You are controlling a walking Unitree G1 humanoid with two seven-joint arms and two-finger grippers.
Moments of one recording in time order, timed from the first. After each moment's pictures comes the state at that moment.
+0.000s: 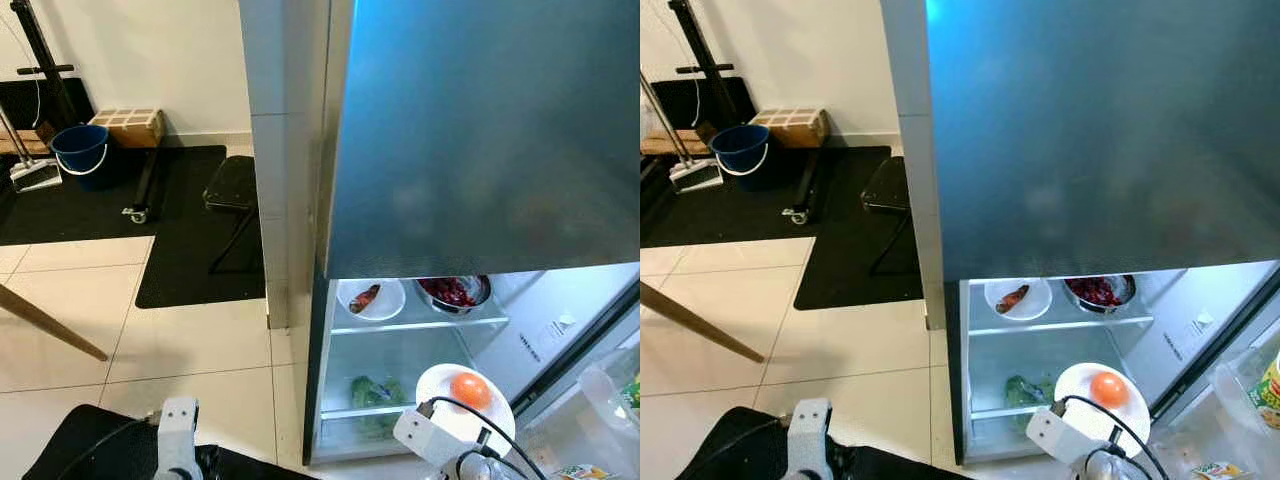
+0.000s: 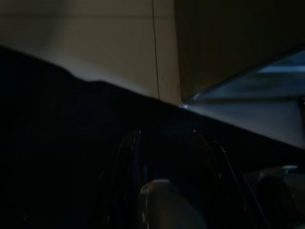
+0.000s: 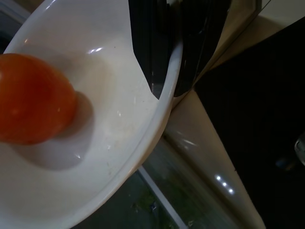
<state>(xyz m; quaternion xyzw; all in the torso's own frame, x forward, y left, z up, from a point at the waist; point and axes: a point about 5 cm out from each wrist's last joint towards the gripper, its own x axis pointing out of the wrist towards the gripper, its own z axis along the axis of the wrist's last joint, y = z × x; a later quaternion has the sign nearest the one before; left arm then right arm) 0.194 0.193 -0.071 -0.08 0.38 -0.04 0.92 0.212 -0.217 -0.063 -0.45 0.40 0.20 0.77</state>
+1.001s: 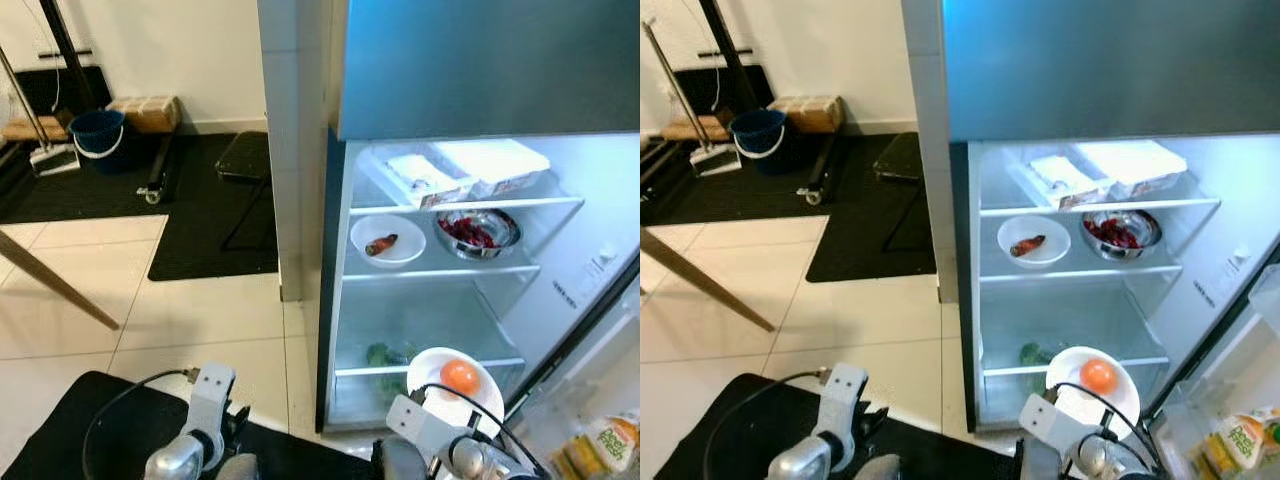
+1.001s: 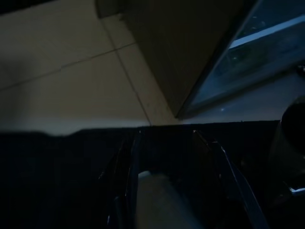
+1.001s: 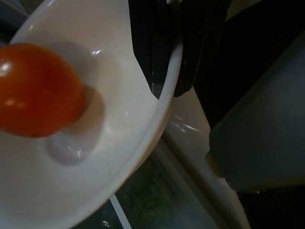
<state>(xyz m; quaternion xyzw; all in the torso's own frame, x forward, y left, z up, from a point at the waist) 0.231 0.165 -0.042 0.02 0.27 -0.21 0.94 0.229 -0.212 -0.054 -0.47 0.37 0.21 0.78</state>
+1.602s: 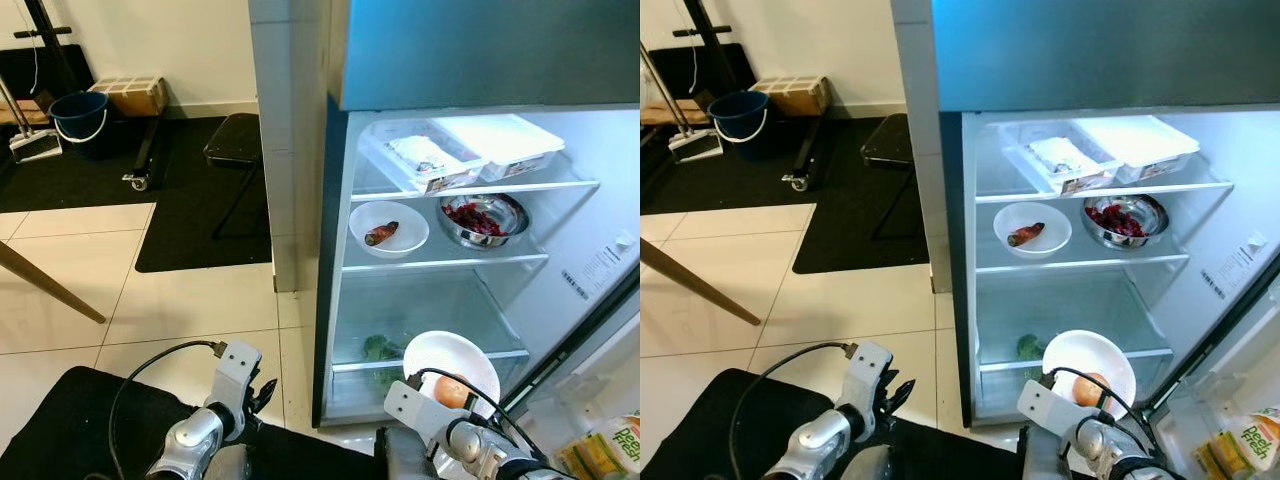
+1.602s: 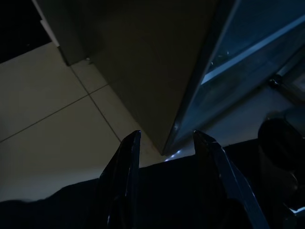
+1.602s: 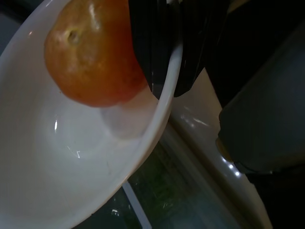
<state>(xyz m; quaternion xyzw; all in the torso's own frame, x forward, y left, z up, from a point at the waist) 0.249 0.138 -0.022 0.04 0.20 -0.29 0.94 0.248 -0.208 -0.041 -0.48 0.34 0.21 0.78</state>
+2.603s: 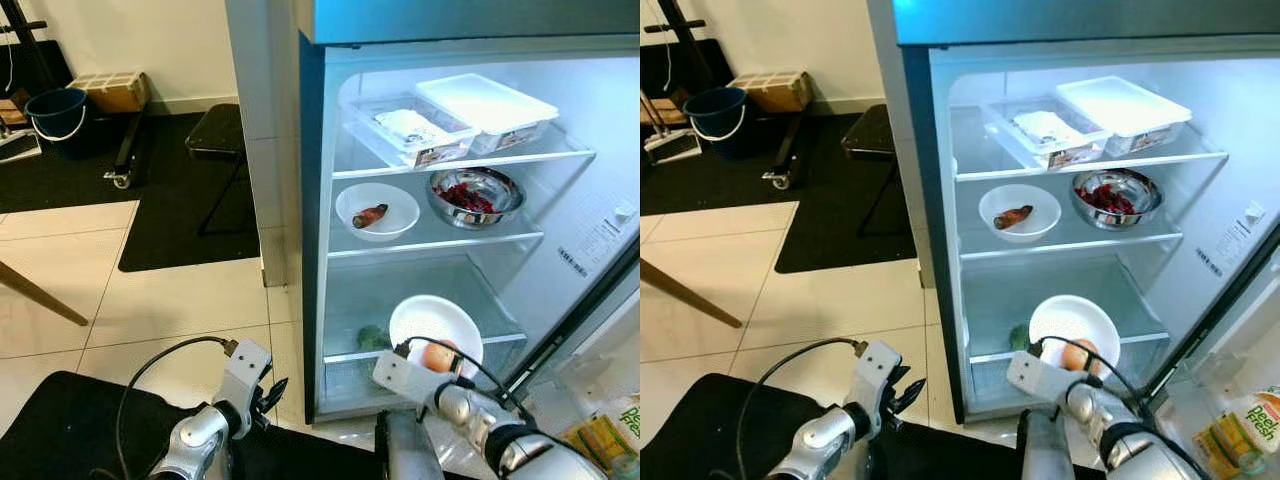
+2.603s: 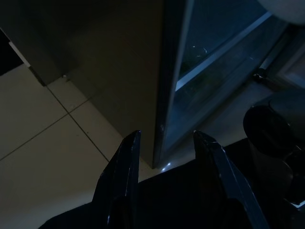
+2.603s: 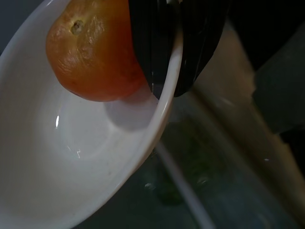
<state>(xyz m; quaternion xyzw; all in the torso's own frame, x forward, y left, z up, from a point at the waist) 0.245 0.128 -0.017 0.05 0.16 -0.33 0.93 0.294 -0.193 -0.005 -0.52 0.27 0.21 0.78</state>
